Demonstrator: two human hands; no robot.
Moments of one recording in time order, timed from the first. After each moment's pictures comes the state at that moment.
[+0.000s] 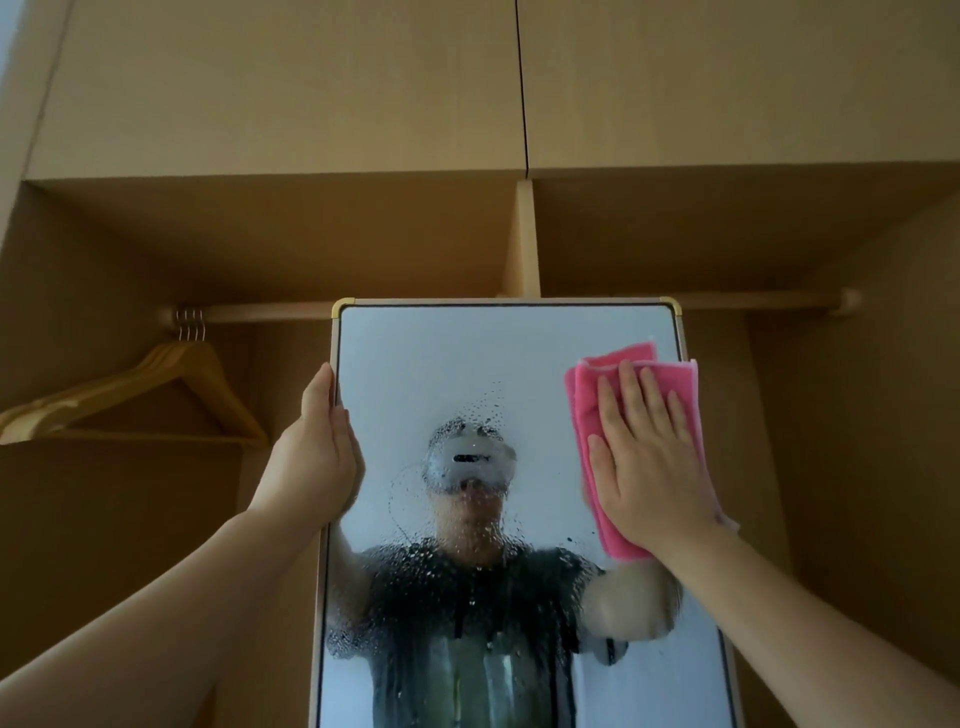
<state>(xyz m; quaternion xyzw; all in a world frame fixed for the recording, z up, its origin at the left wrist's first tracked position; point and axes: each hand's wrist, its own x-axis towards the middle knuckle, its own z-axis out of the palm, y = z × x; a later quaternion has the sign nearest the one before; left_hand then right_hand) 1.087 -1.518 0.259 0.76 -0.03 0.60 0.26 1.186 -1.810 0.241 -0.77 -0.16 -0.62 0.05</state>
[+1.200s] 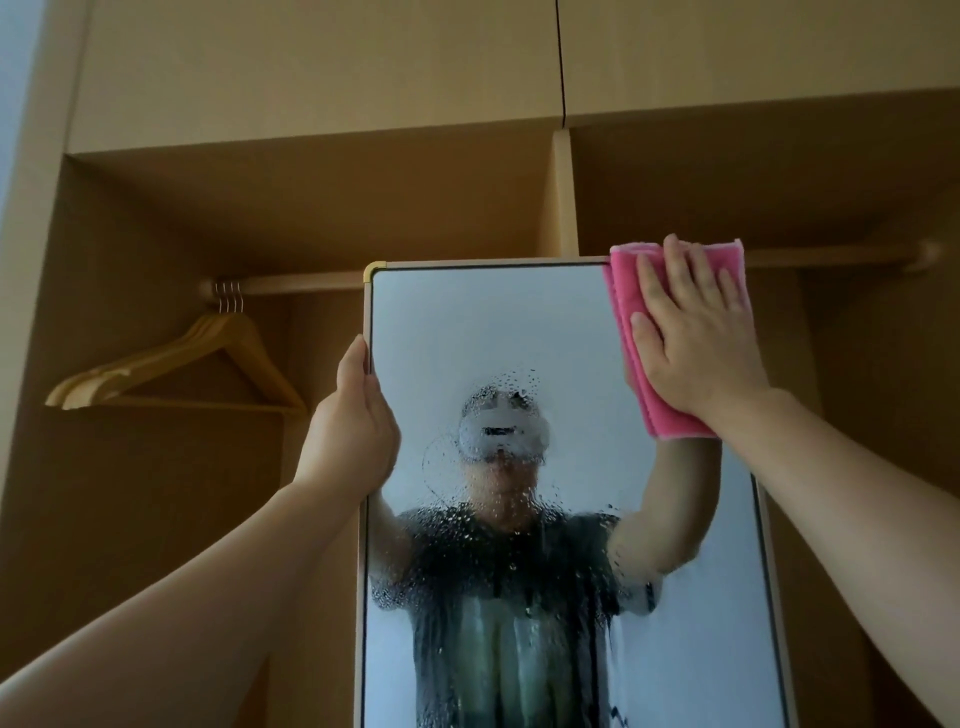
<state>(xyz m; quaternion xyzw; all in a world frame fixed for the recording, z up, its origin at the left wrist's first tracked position) 1.081 -1.526 0.254 0.75 -0.02 0.59 0.30 1.196 -1.821 0.320 -0.76 -0.16 -0.63 0.04</state>
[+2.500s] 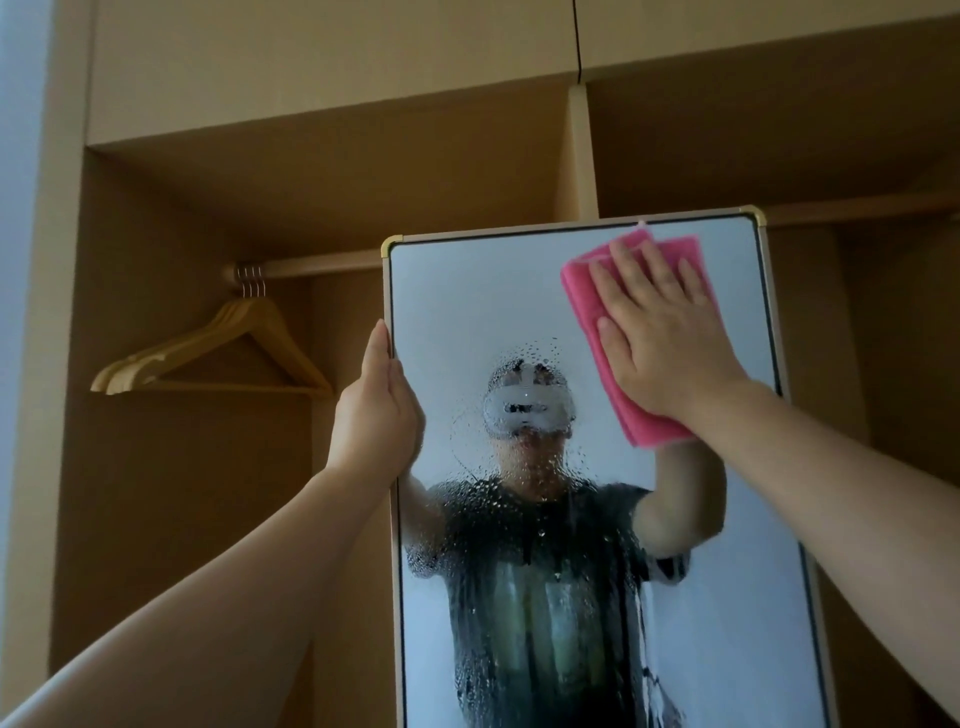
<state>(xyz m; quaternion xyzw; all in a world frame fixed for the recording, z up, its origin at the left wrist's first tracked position) 1.076 -1.529 0.245 0.75 -0.02 0.58 0.32 1.179 -1.777 0.293 -0.76 -0.23 -0.61 0.01</state>
